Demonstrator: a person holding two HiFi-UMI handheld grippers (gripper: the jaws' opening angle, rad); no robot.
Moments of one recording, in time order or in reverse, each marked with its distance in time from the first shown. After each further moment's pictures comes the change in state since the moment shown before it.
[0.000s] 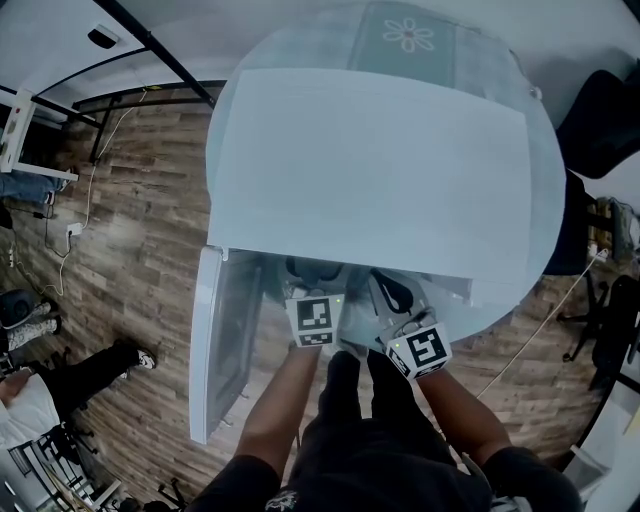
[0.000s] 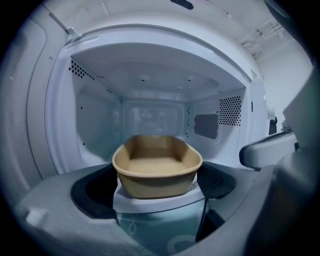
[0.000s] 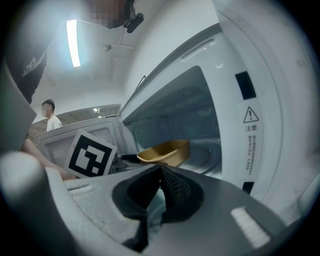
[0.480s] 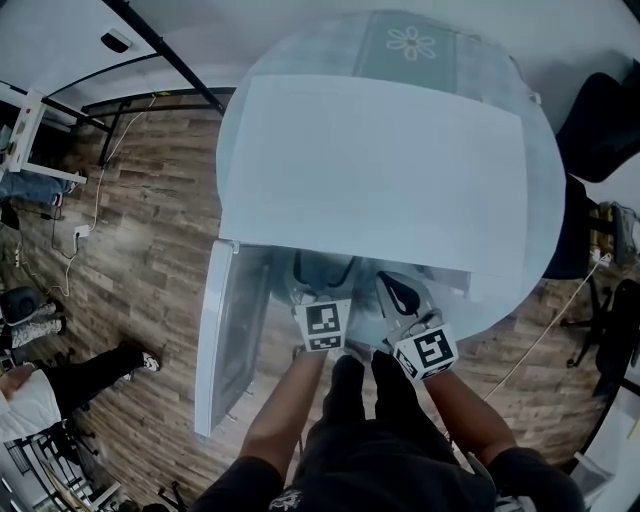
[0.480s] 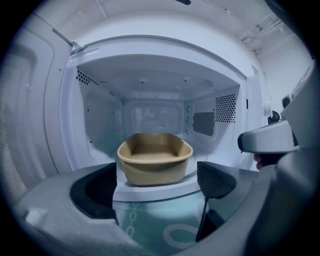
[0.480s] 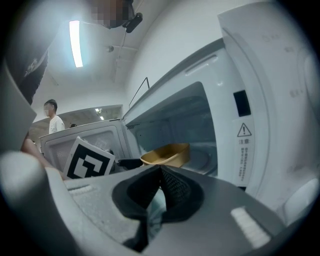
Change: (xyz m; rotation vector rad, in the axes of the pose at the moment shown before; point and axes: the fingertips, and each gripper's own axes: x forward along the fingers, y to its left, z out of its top) left arm -0.016 -0.007 -0.008 0.016 0.024 0.034; right arm -0.015 0.003 0.008 -0.014 -0.015 0.010
